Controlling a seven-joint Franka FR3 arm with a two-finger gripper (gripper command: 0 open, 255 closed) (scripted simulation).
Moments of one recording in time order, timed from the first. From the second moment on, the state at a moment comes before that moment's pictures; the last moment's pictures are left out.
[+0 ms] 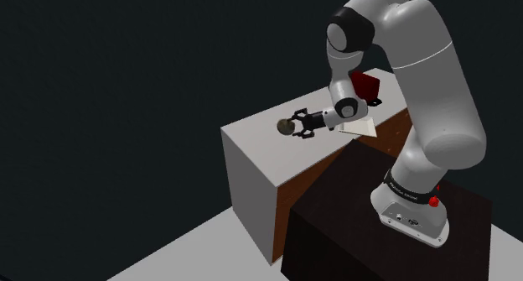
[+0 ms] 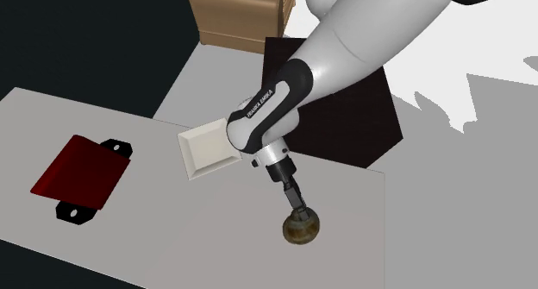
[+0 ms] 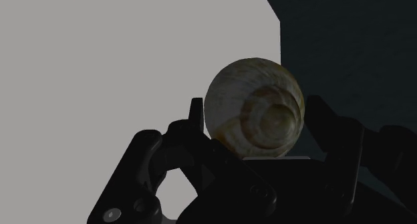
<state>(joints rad) 0.23 0.67 -0.73 -2.47 2.10 1.72 -0.89</state>
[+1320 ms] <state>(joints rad) 0.23 0.44 -0.94 -2.56 1.82 1.76 -0.83</state>
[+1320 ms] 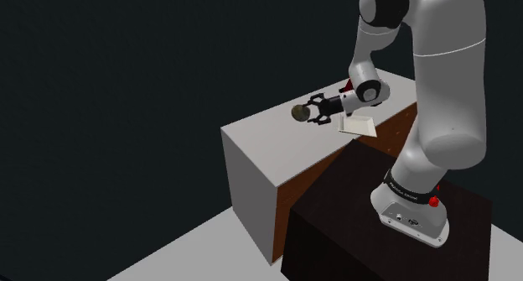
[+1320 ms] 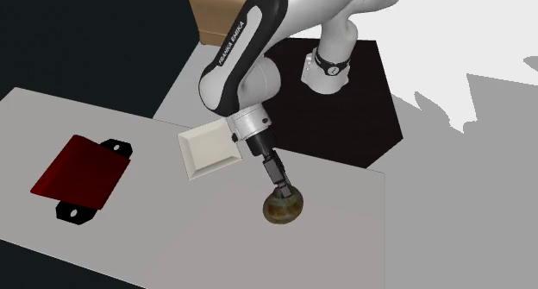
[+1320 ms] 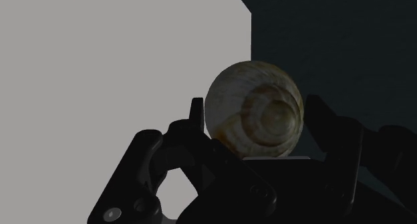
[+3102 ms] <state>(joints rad) -0.52 0.85 -0.99 -2.08 1.41 1.24 -0.94</state>
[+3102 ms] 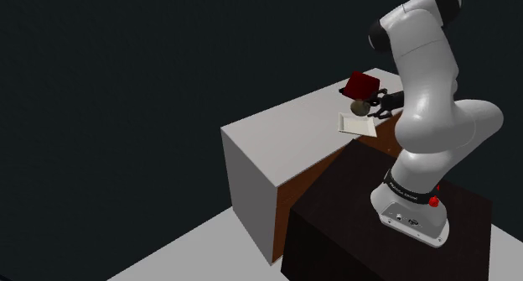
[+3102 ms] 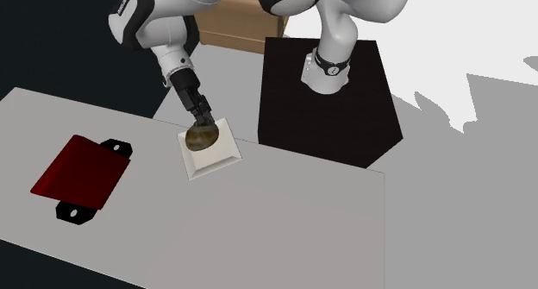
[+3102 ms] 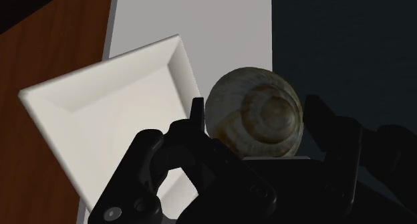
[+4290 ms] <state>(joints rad) -0.60 0.99 -0.89 -2.01 1.48 1.26 -1.01</state>
